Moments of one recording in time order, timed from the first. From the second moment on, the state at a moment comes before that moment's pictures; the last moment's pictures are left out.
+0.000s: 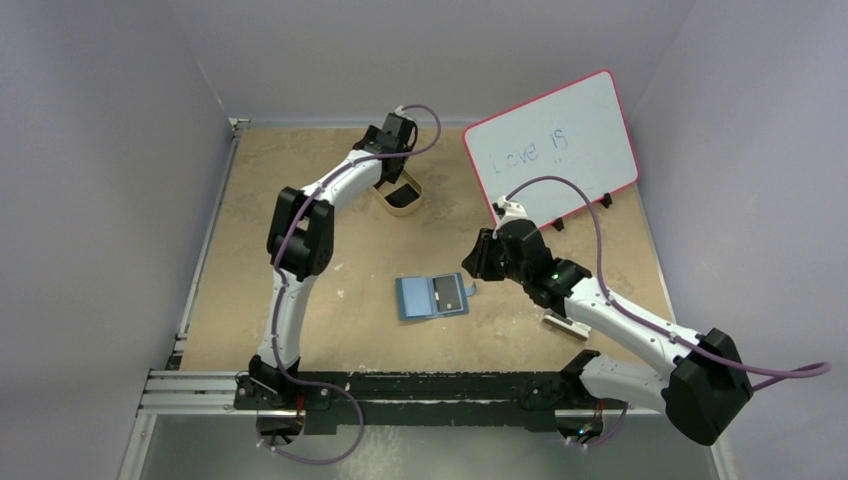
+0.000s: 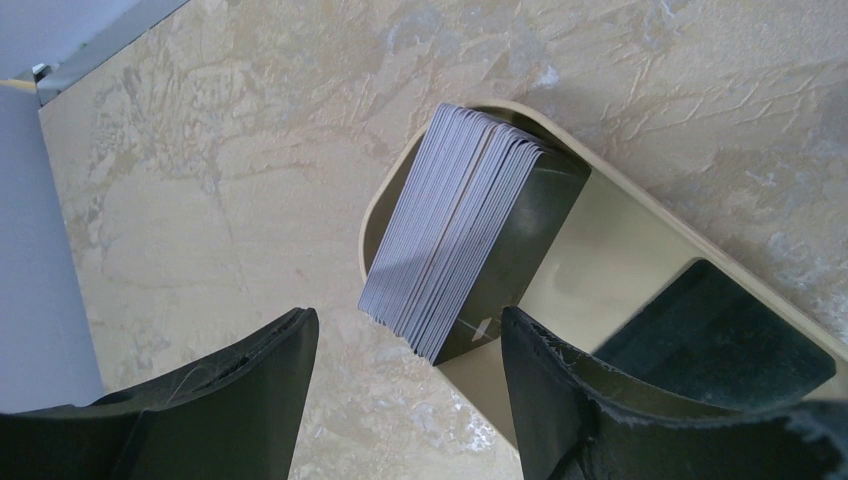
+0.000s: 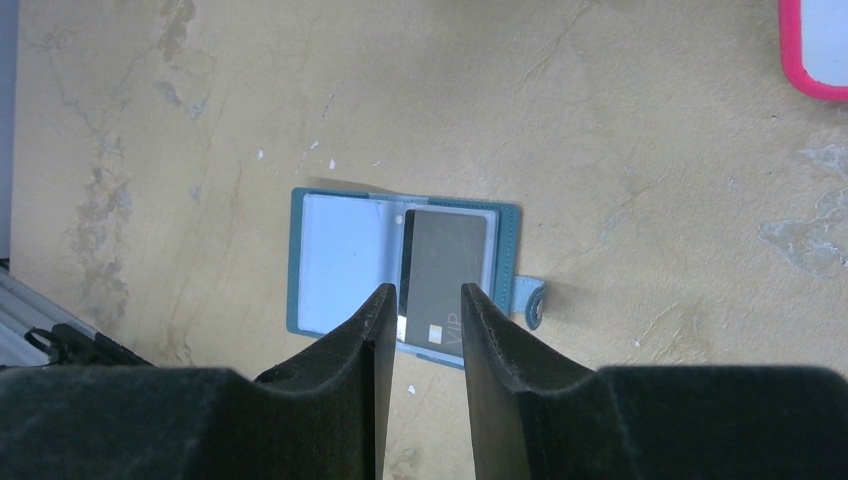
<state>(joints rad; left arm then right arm) -0.44 2.31 1.97 -0.52 -0.55 0.15 0.67 1.10 0.69 -0.22 0.06 0.62</state>
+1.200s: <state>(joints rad) -0.44 2.36 2.01 -0.52 -0.64 0.21 0.67 1.06 0.70 -0.26 0.06 0.64</state>
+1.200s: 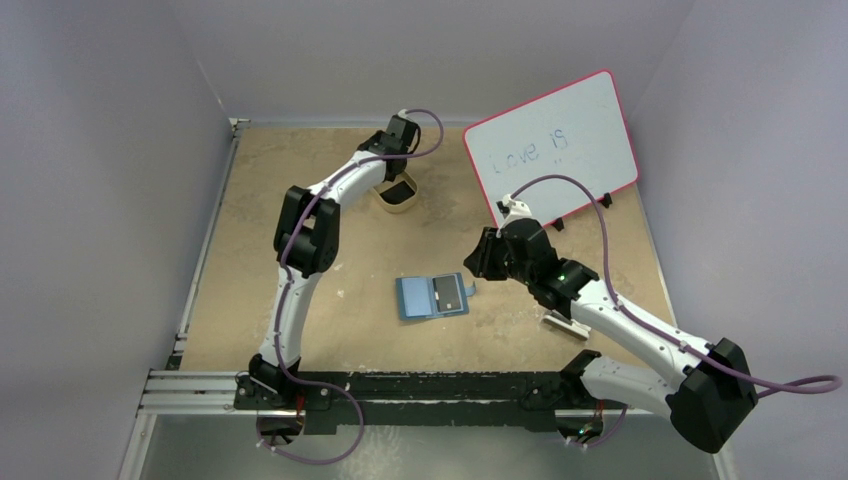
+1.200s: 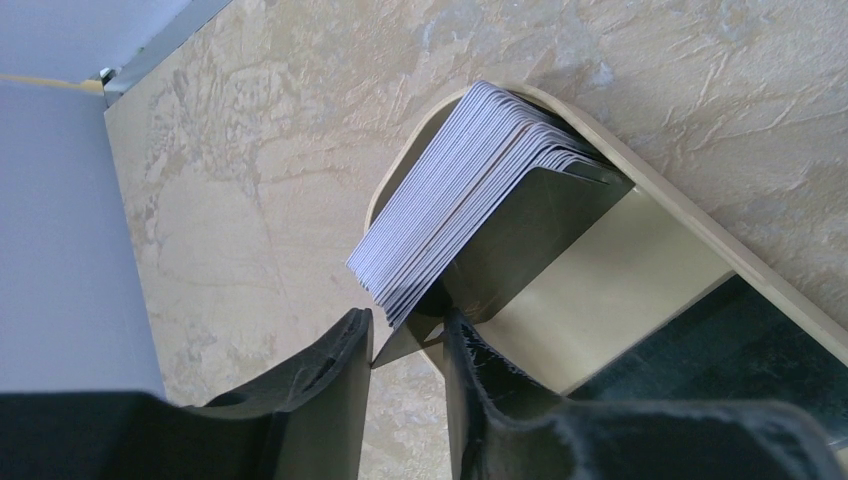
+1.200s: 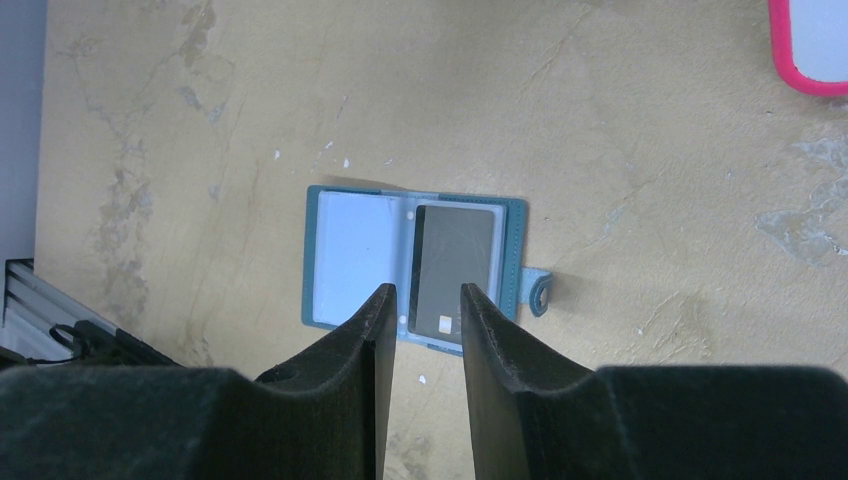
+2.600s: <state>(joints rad) -0.45 1.38 1.08 -0.28 0.30 -0.47 0.67 0.95 0.65 0.13 -0.14 0.83</state>
